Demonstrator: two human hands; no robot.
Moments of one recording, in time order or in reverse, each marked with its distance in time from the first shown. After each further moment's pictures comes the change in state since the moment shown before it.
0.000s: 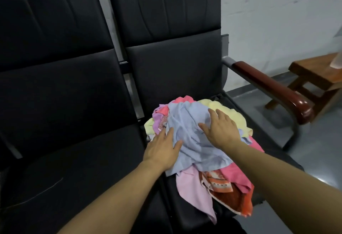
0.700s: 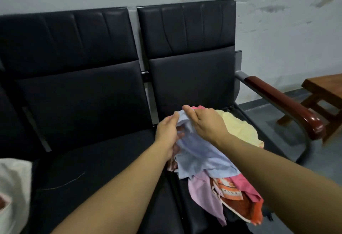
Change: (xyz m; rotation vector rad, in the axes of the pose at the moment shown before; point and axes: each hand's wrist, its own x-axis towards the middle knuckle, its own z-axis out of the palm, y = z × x) left_hand -0.030 0.020 -0.081 -1.471 0.236 -0.284; right_hand -0.019 -0.103 -0.082 0.401 0.114 -0.353
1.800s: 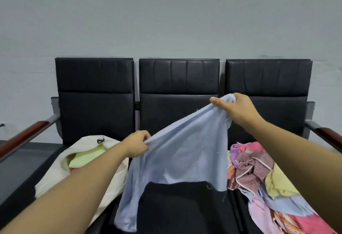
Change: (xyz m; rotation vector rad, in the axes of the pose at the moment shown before) left_hand -0.175 0.106 -0.352 1.217 0.196 0.216; right_hand -0.016 -0.244 -0.065 0.549 0.049 -0.077
